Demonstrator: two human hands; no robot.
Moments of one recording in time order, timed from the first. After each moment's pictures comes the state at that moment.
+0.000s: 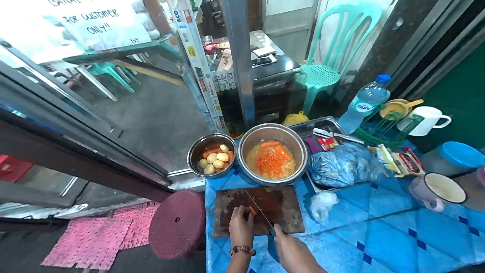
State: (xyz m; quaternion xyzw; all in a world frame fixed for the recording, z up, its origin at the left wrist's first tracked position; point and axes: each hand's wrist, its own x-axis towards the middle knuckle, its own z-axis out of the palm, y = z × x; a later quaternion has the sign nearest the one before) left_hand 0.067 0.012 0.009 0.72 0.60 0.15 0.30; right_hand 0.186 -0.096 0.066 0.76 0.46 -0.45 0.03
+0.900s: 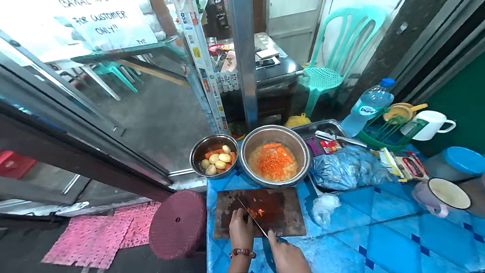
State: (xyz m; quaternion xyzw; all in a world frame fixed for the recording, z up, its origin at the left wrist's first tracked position) left_hand 0.064 0.011 0.015 0.71 0.62 0.15 0.29; right_hand 0.161 -0.096 0.066 0.77 0.50 -0.40 0.07
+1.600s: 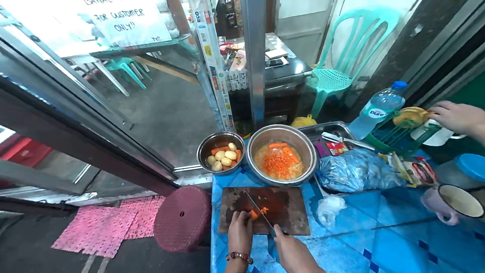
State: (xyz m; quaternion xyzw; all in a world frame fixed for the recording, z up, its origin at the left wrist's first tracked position) left_hand 0.038 0.005 0.010 0.74 0.60 0.13 0.29; right_hand 0.176 -0.089 0.066 0.75 0.49 -0.44 0.04
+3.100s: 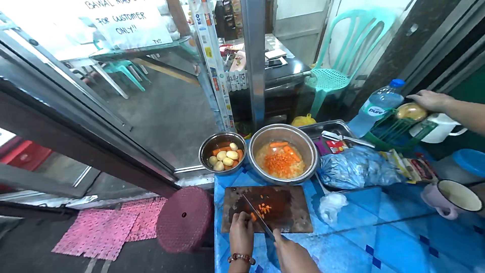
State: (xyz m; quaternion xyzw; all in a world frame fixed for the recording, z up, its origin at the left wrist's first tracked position) left_hand 0.030 0.002 0.014 0.72 0.61 0.12 0.31; right_hand 0.157 -0.099 0.077 0.75 0.50 -0.43 0.04
